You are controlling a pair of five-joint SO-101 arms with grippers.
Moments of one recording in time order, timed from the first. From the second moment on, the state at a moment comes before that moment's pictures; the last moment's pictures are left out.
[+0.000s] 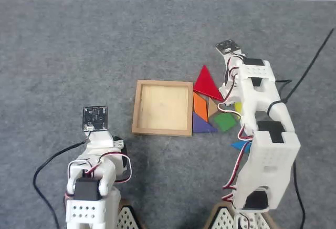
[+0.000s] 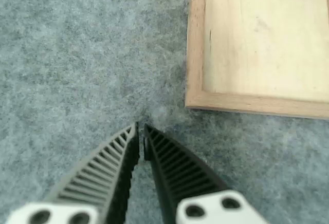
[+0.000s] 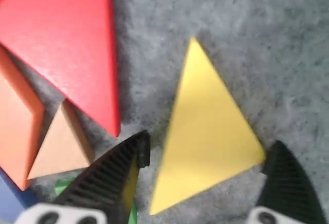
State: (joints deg) left arm -4.2 -103.1 97.2 72.2 11.1; right arm -2.4 28.5 1.0 63.1 22.7
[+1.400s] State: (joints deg) left arm -4.2 -103.1 97.2 72.2 11.1; right arm -8.6 13.3 5.7 72.4 32.7
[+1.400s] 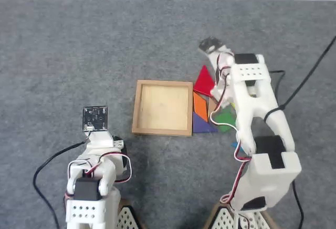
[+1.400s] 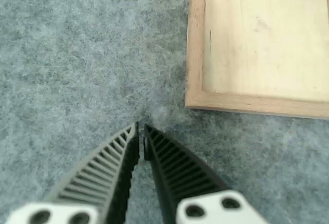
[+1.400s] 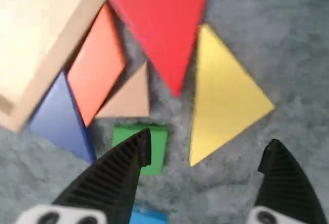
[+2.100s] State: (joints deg) left arm -4.2 -103.1 97.2 72.2 11.1; right arm -3.5 14.7 12.3 60.3 48.8
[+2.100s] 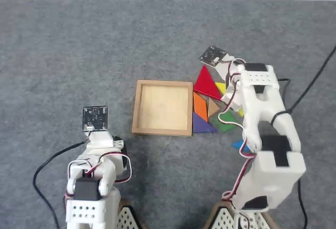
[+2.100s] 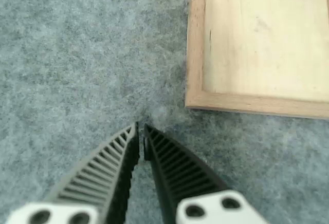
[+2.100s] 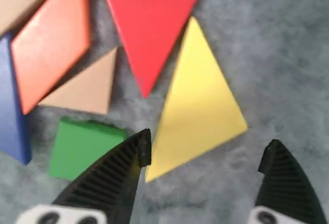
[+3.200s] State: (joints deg) left arm -4.2 -103.1 97.2 72.2 11.1; right arm -2.0 30.8 -3.6 64.3 49.2
